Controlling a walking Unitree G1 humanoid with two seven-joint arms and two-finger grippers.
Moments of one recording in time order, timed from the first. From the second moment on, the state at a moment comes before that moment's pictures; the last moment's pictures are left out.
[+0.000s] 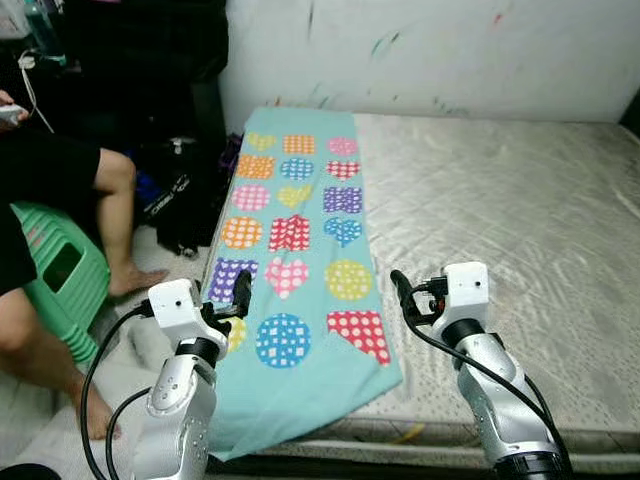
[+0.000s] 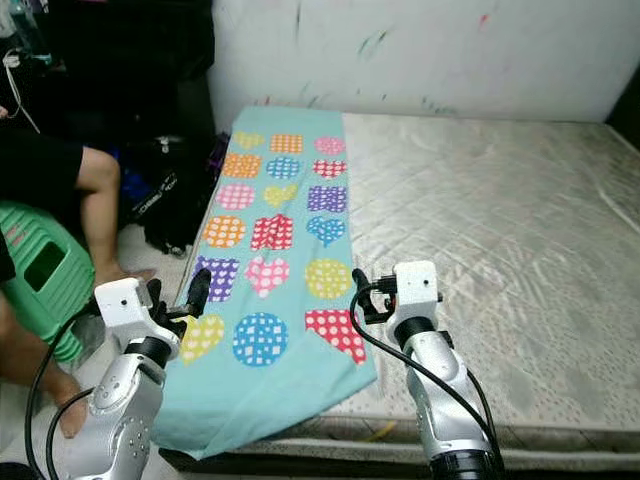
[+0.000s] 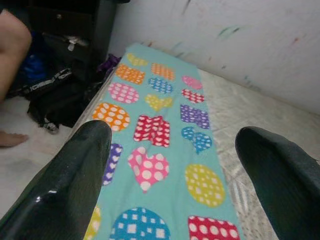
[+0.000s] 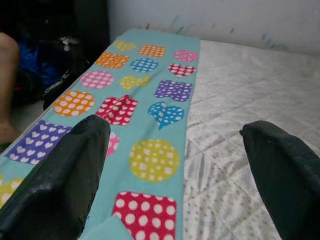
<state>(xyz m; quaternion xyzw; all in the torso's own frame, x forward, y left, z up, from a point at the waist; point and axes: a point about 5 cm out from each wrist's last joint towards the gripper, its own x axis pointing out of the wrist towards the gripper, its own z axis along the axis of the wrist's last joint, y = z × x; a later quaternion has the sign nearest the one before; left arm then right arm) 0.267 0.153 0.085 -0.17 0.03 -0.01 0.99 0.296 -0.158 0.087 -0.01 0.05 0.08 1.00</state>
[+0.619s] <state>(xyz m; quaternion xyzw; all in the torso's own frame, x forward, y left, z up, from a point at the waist) 0.267 0.154 0.084 -0.16 0.03 0.00 0.99 0.296 -0.157 0.085 -0.01 0.06 0.08 0.99</state>
